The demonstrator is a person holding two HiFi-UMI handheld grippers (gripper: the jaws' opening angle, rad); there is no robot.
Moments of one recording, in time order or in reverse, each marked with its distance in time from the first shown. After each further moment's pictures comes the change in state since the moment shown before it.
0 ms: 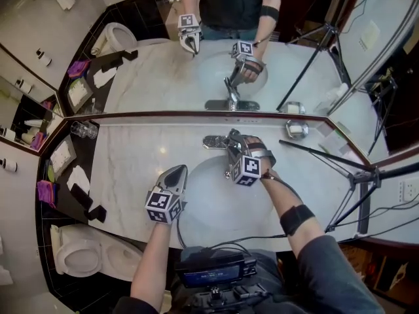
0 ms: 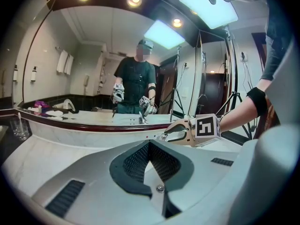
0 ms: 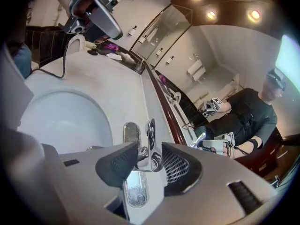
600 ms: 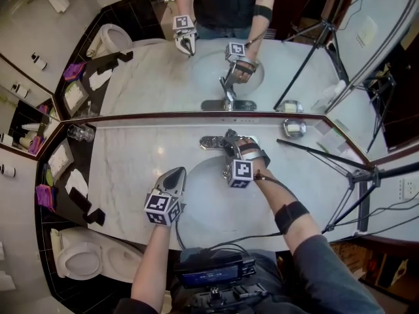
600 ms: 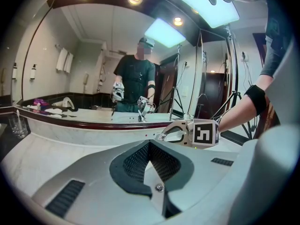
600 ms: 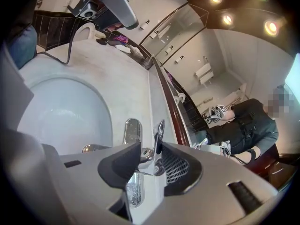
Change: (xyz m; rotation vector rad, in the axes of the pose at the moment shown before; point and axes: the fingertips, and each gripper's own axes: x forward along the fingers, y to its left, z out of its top) left arm 0.006 -0.002 -0.006 -0.010 0.012 -0.005; right arm 0.013 0.013 0.001 -0.121 0.039 0.001
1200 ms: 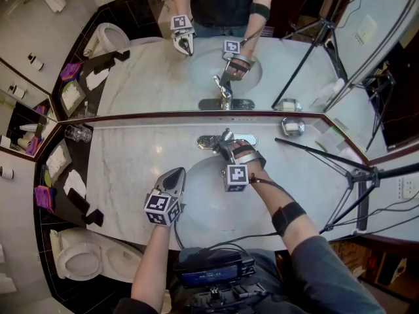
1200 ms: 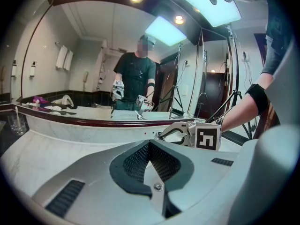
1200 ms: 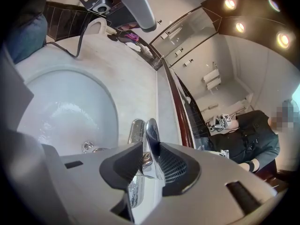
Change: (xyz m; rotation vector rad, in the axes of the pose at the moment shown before) left arm 0.008 -0.003 -0.008 -0.012 0.016 -0.008; right arm 0.006 0.022 0.003 -0.116 0.009 0.019
